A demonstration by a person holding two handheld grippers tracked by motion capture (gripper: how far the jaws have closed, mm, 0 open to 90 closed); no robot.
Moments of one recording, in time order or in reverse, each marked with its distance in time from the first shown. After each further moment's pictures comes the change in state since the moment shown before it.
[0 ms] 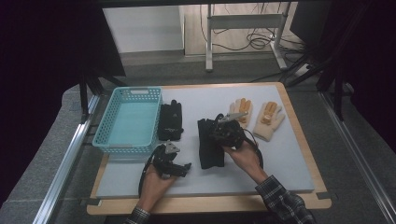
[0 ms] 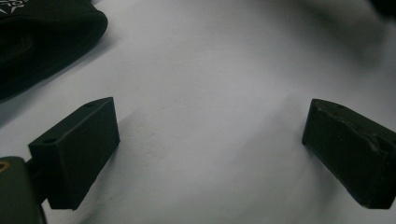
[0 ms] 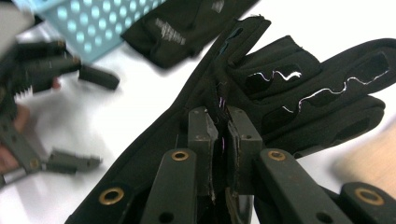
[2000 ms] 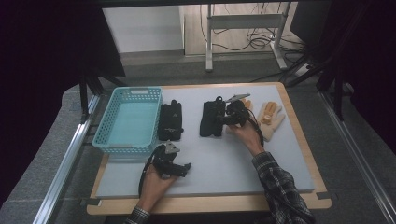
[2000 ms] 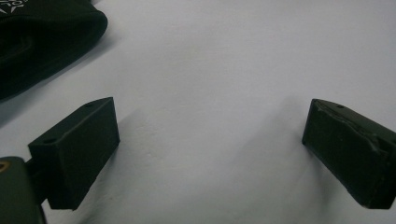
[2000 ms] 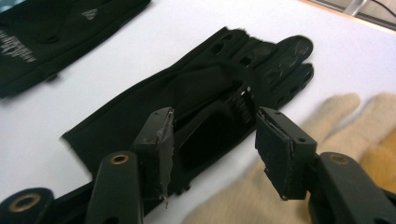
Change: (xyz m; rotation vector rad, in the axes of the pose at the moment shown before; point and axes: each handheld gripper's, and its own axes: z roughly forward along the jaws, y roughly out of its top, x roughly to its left) left arm 0.000 0.000 0.000 0.005 -0.001 0.004; right arm -0.095 0.031 0.042 0.000 -0.193 0.001
